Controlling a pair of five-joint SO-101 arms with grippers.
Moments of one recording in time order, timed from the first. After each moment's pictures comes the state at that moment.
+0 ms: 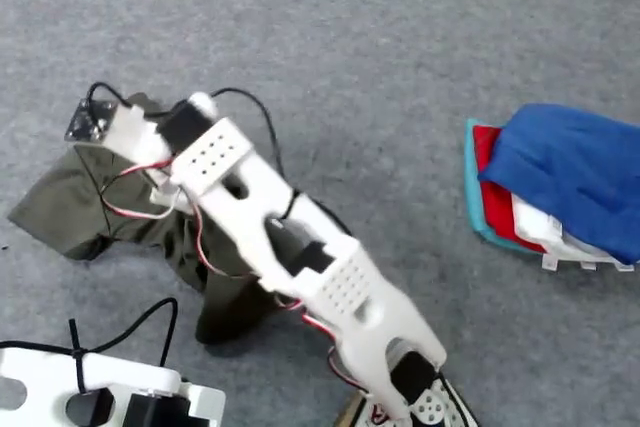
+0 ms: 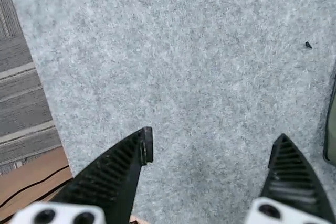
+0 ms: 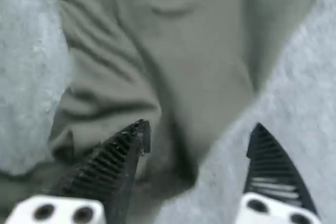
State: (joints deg) left arm -83.7 -50.8 50.2 71.3 -17.3; right arm -51.6 50.2 -57.1 93.4 19.6
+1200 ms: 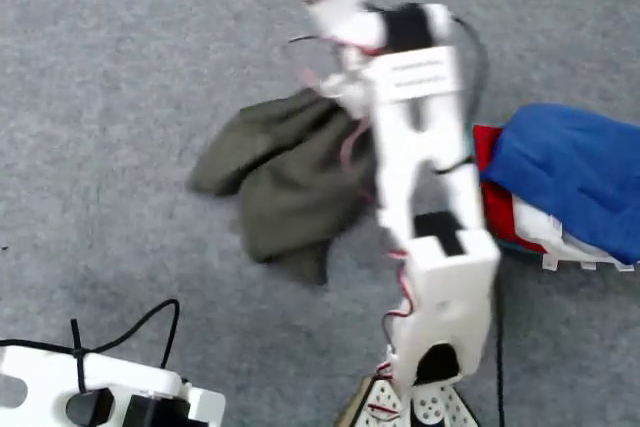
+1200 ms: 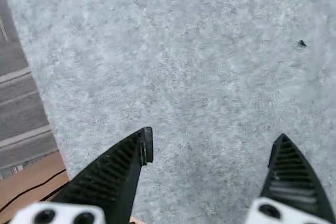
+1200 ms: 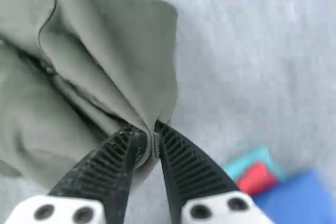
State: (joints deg) left arm -81.4 -50.8 50.4 71.3 -17.3; right arm -9.8 25.9 -44.5 101.4 25.8
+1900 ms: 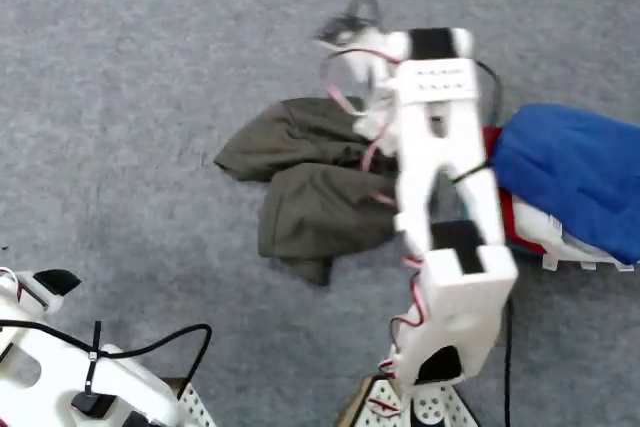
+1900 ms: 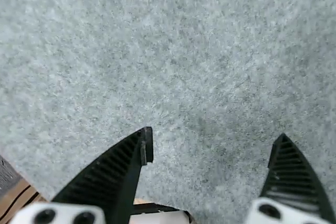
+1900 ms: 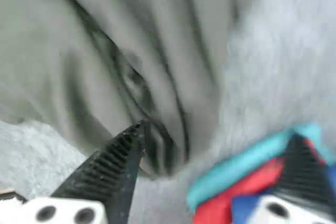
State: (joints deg) left arm -64.3 -50.8 55.6 77.9 -17.2; right arm -14.3 21.6 -27.5 98.2 33.8
